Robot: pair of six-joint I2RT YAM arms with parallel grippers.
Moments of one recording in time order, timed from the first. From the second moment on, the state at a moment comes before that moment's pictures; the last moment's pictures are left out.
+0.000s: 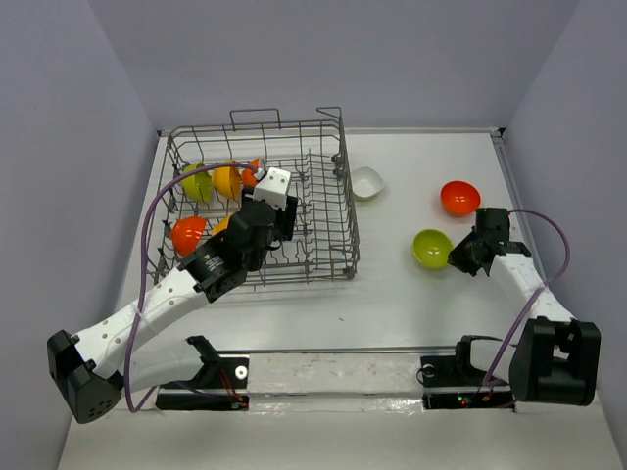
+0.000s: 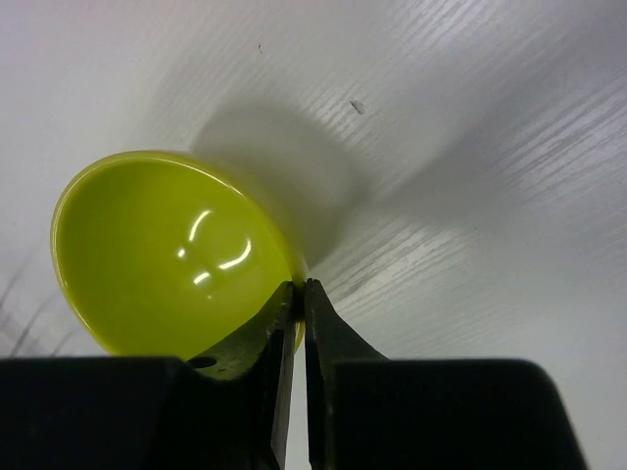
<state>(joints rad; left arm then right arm) -0.84 1.02 0.96 -0.28 -0.57 -0.12 -0.09 1.16 0.67 -0.52 0.06 0.74</state>
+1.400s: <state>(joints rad) -0.85 1.03 0.96 -0.28 -0.47 -0.11 -0.09 1.15 0.64 -0.45 0.04 0.69</state>
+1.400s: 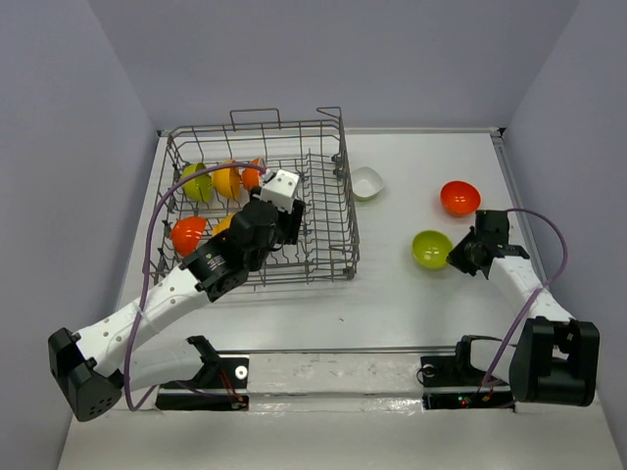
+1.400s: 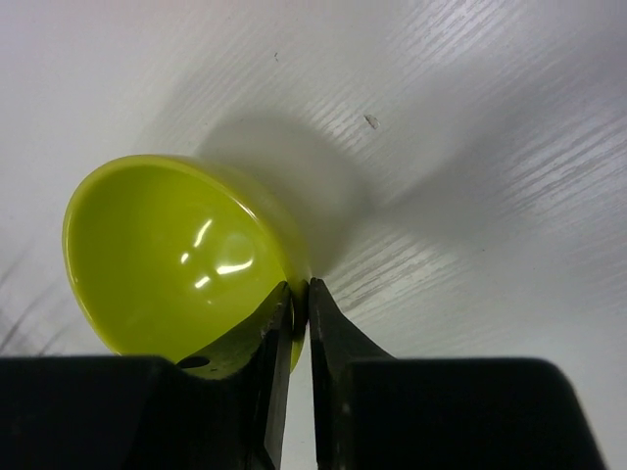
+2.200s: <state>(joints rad) -1.16 1.35 1.44 -0.32 -0.71 0.30 -0.09 1.25 1.19 -0.55 -0.07 0.63</state>
